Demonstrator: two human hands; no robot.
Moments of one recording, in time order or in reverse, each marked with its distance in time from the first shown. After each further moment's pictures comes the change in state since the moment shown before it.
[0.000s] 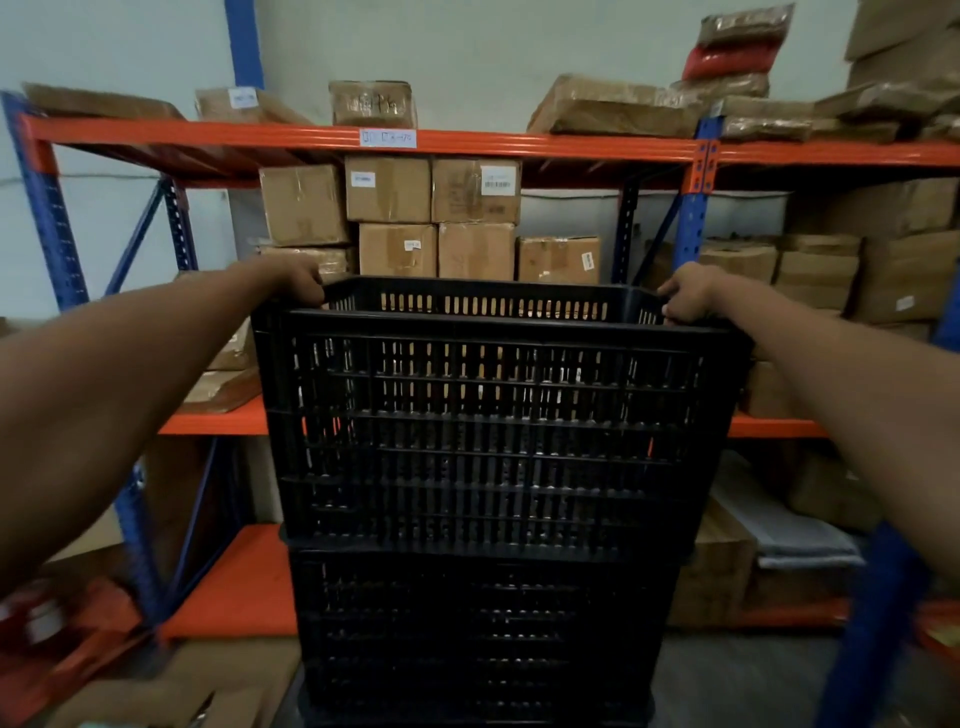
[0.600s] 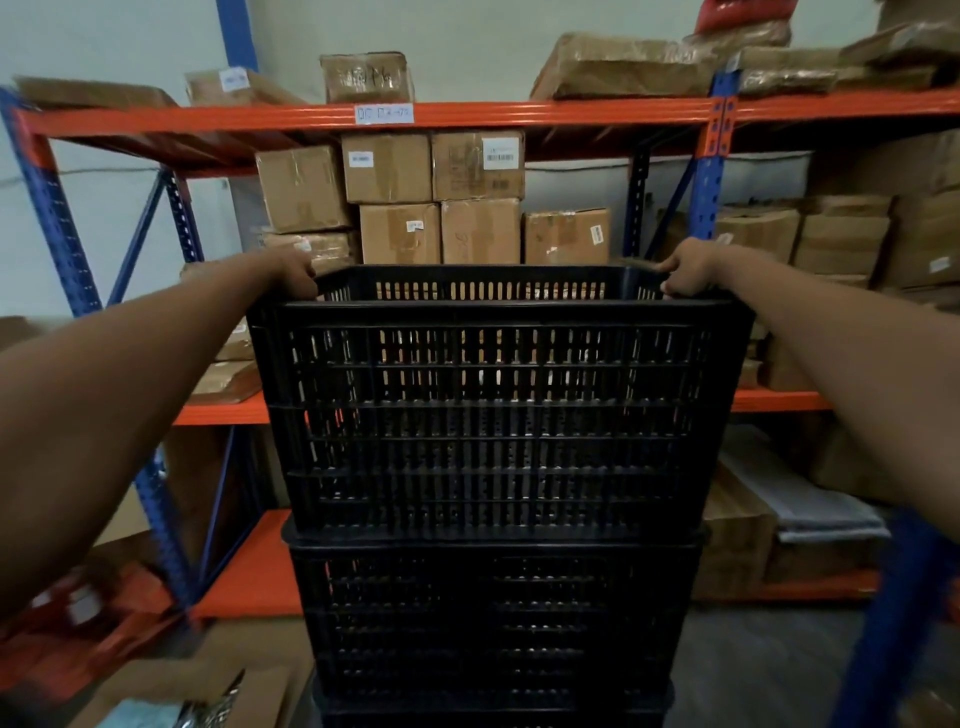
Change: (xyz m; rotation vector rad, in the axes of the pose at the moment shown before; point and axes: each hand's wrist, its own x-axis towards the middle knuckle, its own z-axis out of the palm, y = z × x) left_hand 0.012 0.002 0.016 -0.001 0.015 -0.034; right_hand 0.028 0.000 0.017 -0.002 -0.074 -0.011
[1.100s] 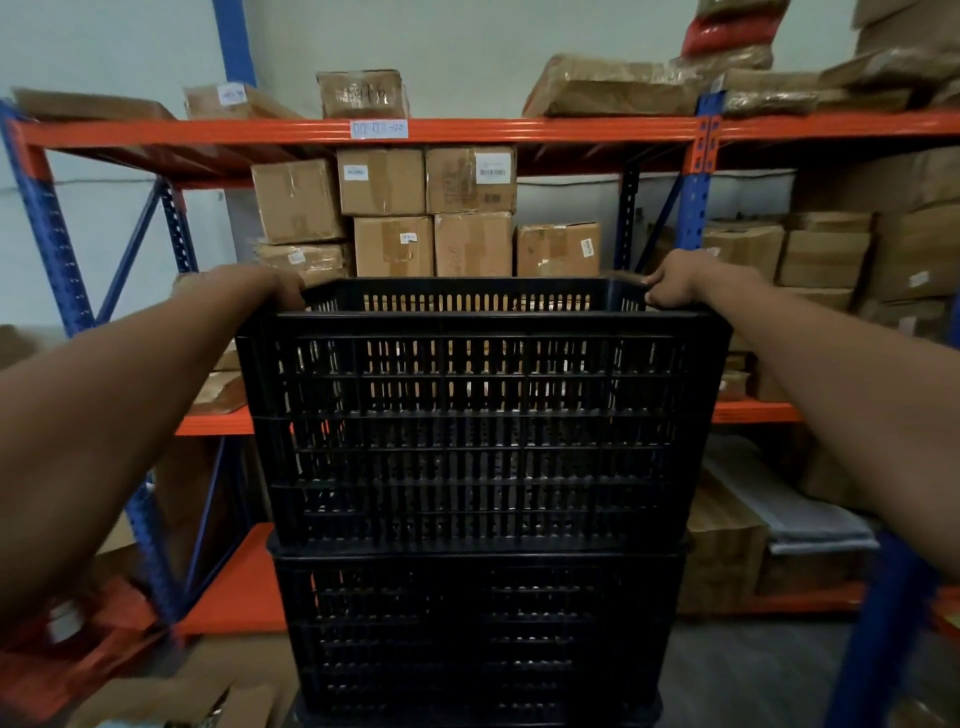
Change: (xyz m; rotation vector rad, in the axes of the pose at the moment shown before) left_hand -0.011 0.004 -0.001 0.004 -0.148 -0.051; right_hand -0.012 0.006 -0.002 -0.072 0.094 0.025
